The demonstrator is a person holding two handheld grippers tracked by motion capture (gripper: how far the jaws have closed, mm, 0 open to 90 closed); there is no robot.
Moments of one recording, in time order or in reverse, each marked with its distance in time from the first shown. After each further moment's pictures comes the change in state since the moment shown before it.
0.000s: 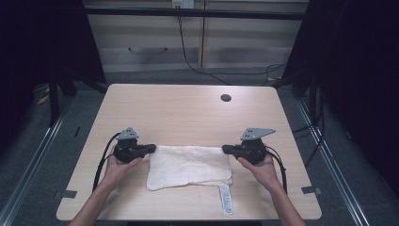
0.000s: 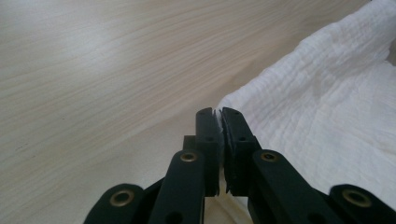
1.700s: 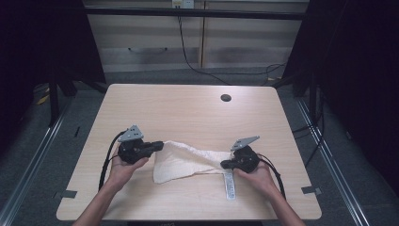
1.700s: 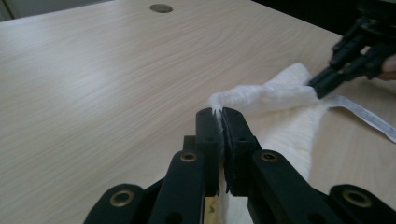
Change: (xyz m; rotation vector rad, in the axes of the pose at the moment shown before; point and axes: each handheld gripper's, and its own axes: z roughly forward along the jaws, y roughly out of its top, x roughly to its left) left arm -0.043 0.024 -0.015 -0.095 -0.069 0.098; right arm -0.002 -0.034 0.033 0.268 0.026 0.052
